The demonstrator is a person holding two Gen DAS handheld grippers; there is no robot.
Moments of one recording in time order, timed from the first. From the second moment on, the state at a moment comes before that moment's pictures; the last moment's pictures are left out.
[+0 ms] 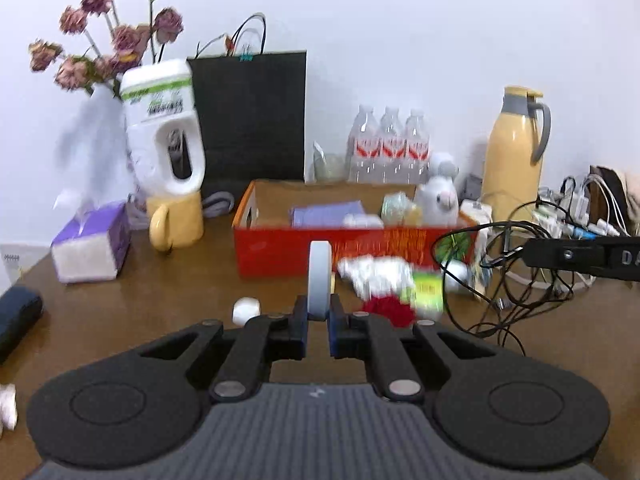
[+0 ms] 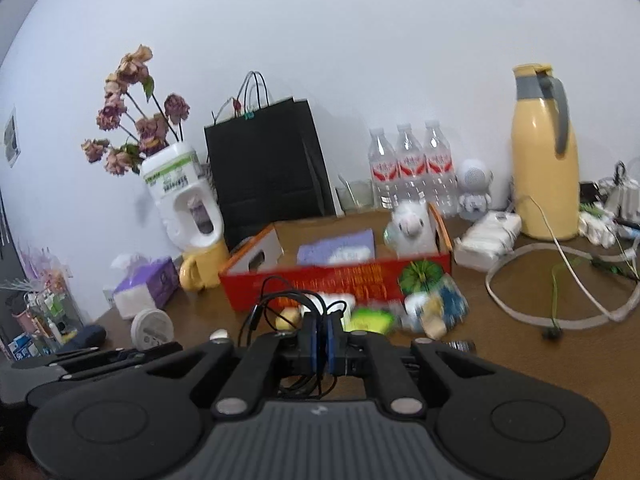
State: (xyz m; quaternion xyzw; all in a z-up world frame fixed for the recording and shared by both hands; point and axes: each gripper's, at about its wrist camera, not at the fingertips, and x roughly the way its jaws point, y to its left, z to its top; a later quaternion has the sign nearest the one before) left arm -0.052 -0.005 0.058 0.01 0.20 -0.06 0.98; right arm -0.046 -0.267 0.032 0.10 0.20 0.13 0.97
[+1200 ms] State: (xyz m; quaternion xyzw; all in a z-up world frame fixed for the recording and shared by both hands) left arm 0.359 -0.003 0.028 0.05 0.48 0.00 0.87; right arm 0.394 -0.261 0.009 0.07 0.50 0.08 0.86
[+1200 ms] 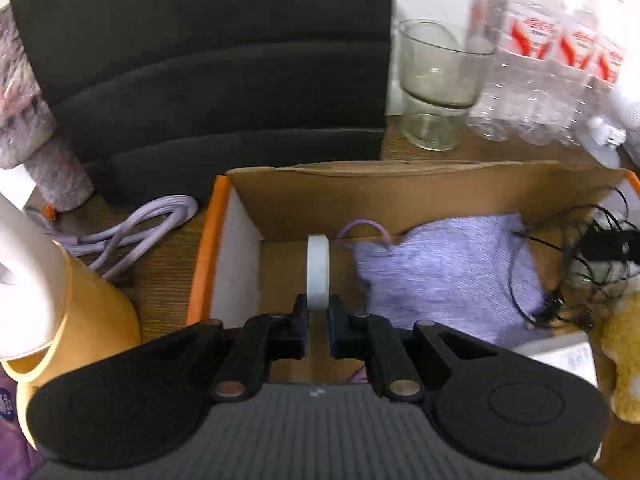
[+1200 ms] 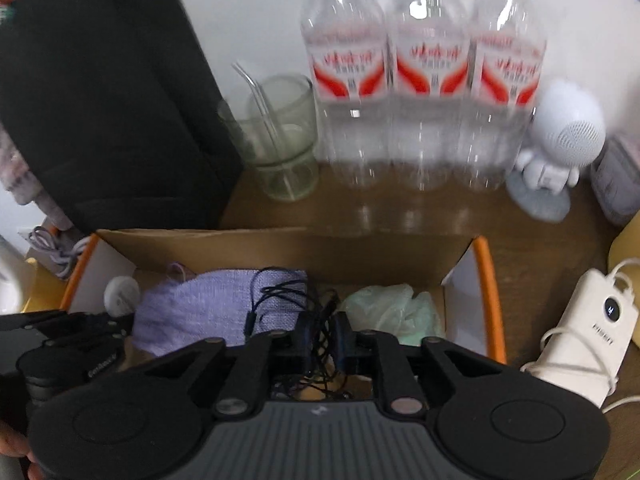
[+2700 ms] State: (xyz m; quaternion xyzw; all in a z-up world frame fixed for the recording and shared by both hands) left arm 0.056 0.001 0.136 0.01 0.24 0.04 0.97; right arm 0.097 -0.251 0.114 -0.01 0.27 0.11 0.96
